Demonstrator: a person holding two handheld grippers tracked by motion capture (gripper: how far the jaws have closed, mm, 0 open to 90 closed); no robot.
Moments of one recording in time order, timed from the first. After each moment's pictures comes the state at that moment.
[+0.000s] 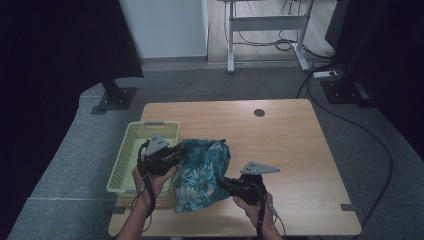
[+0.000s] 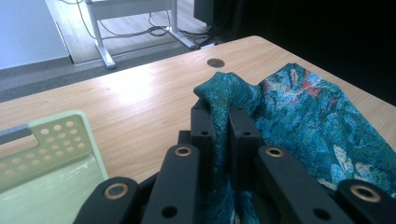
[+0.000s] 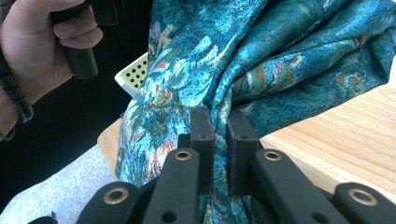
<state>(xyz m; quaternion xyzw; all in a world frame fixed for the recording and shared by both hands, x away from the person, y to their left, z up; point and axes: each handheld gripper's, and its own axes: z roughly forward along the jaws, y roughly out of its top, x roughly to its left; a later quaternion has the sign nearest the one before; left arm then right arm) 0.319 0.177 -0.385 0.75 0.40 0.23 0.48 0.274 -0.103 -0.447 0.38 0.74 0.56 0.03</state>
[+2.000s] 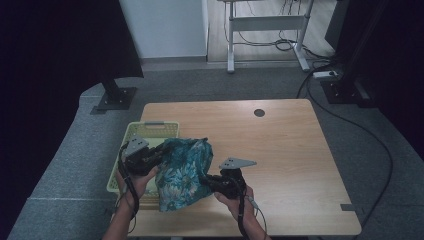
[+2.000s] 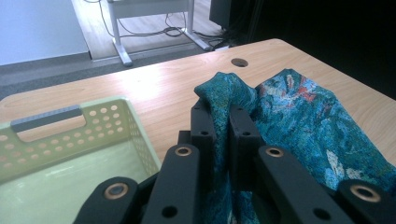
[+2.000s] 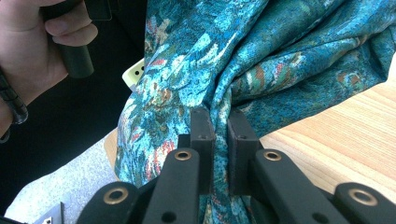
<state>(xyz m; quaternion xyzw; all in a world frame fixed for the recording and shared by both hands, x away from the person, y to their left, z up) 0.318 0.225 -0.387 0.73 0.43 0.24 0.48 0.292 -0.055 -0.448 0.36 0.75 0.55 0.01</state>
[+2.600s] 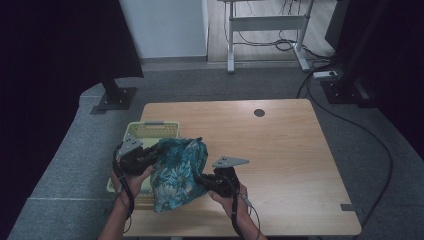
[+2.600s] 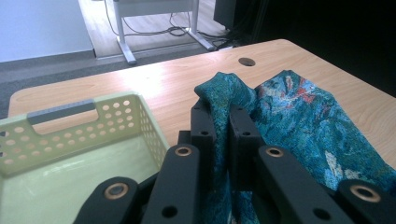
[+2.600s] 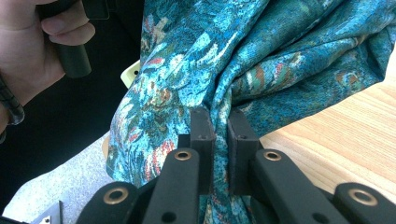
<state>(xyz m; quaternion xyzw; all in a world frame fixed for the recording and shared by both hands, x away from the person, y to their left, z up) 0.321 0.240 -0.391 0.72 0.43 0.24 0.48 0.298 -0.038 -0.450 0.36 0.76 0.54 0.01</state>
